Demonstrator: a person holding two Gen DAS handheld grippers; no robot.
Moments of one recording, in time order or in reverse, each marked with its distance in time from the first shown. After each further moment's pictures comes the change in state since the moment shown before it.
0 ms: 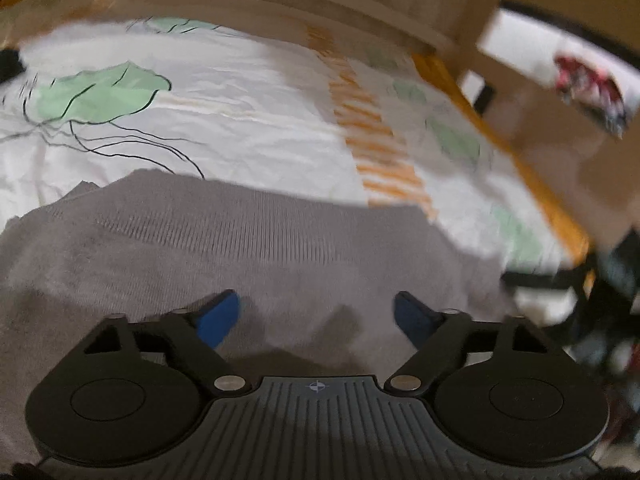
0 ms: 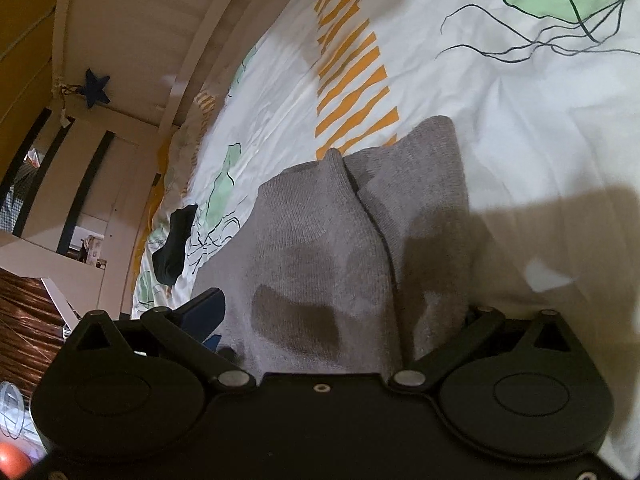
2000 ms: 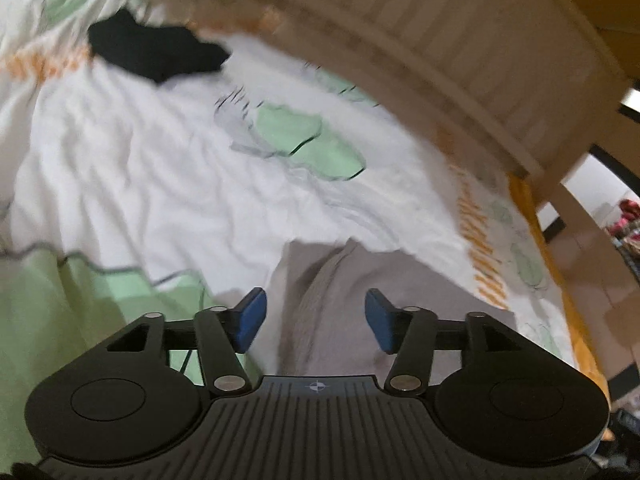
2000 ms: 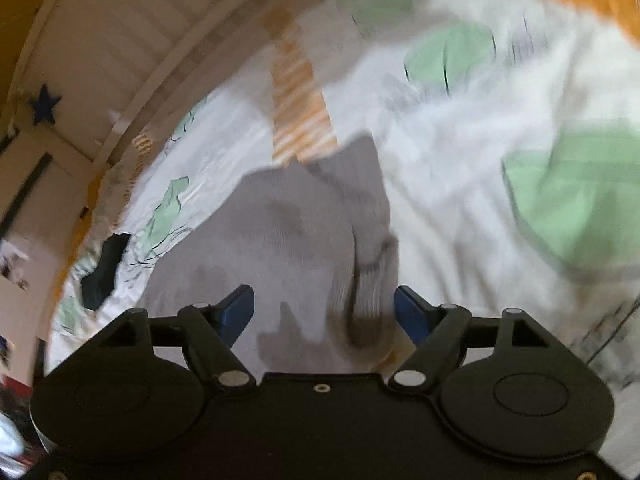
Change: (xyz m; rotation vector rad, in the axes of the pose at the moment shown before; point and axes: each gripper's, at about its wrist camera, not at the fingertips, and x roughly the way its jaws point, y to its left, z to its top) left arm -0.158 0.155 -0.010 -0.293 -0.175 0.141; right arm -0.082 0.066 -0.090 -0.128 -0.293 -0.368
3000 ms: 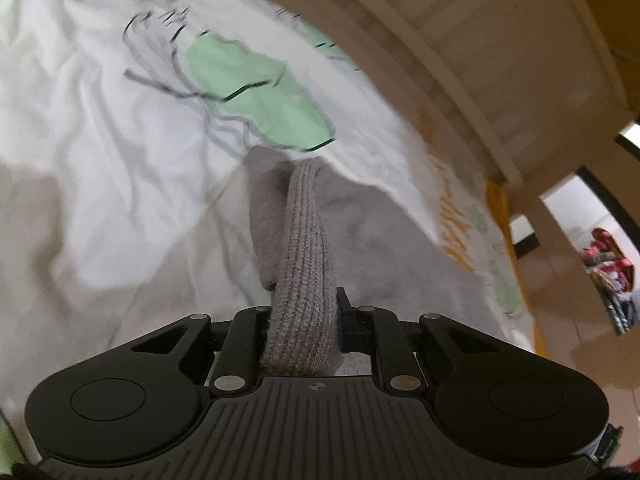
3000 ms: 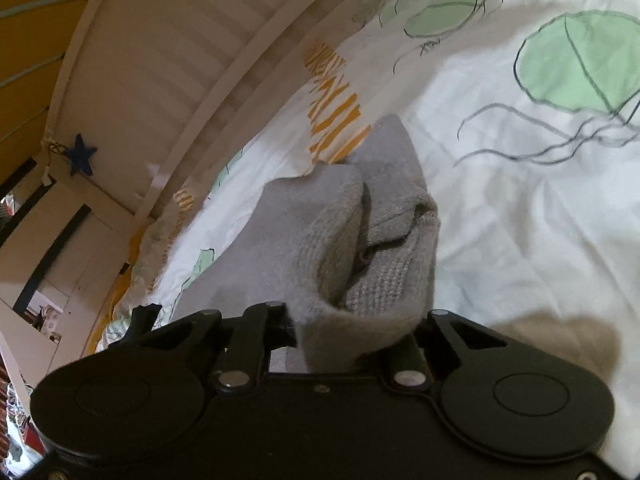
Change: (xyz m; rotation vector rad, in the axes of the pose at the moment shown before) left arm 0.139 -0.006 0.019 -0.161 0.096 -0.190; right arm 0.137 0.002 0.051 0.097 -0.120 0.214
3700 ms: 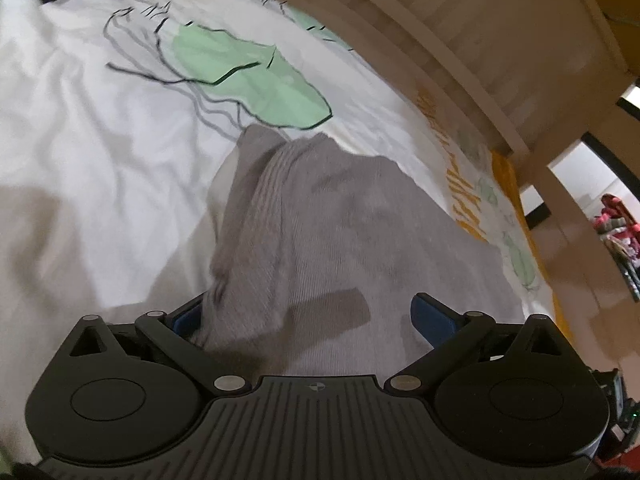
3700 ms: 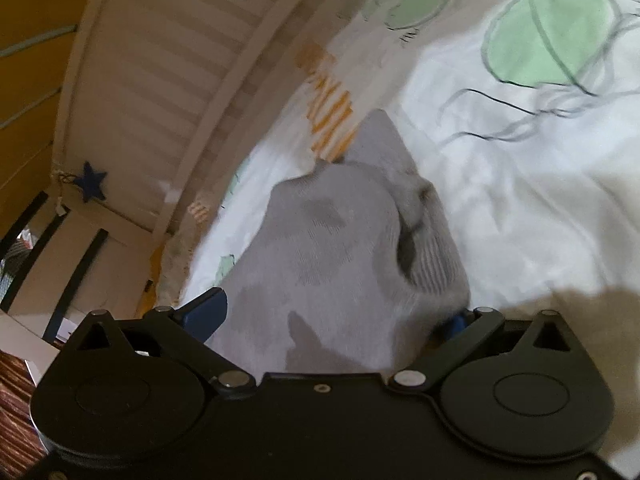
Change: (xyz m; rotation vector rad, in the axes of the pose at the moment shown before) left arm 0.031 -0.001 -0.008 0.089 0.033 0.048; right arm 0.005 -0.018 0.003 0.112 0.002 0.075
